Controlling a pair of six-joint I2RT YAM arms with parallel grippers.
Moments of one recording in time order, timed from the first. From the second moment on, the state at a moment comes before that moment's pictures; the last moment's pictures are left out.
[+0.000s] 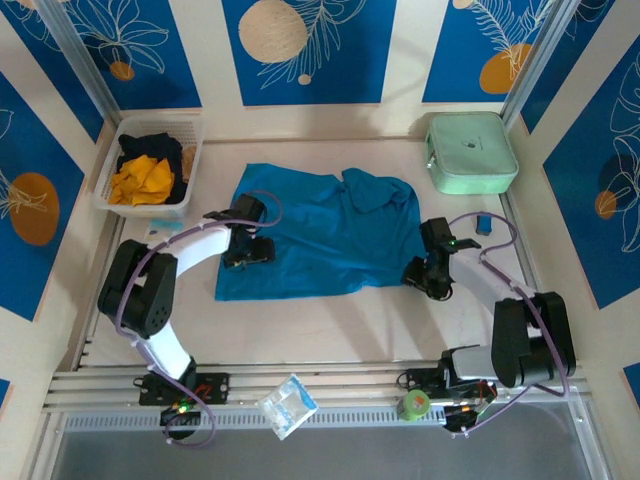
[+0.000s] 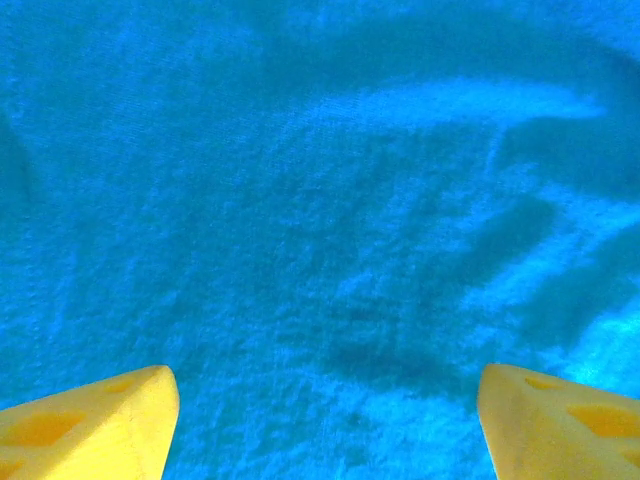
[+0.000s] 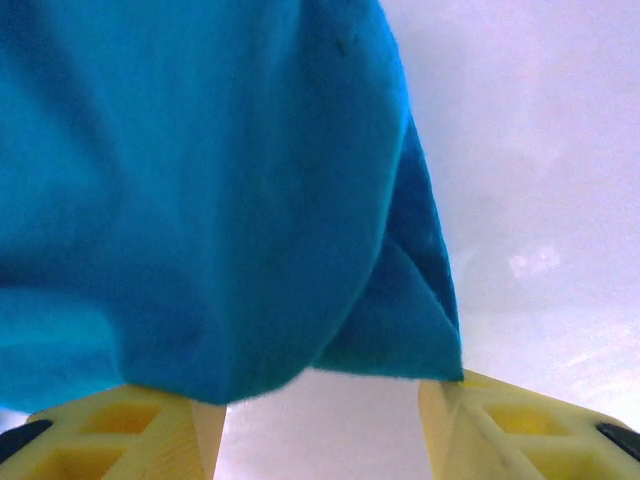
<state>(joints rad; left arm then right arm) -0.42 1.72 1.06 -0.62 -0.03 -0.51 0.15 1.36 0.72 -0.74 -0.07 0.62</state>
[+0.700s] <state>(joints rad) -0.42 1.77 1.06 -0.60 -0.10 -0.49 0.15 1.35 0.94 -0.84 -0.09 0.58</state>
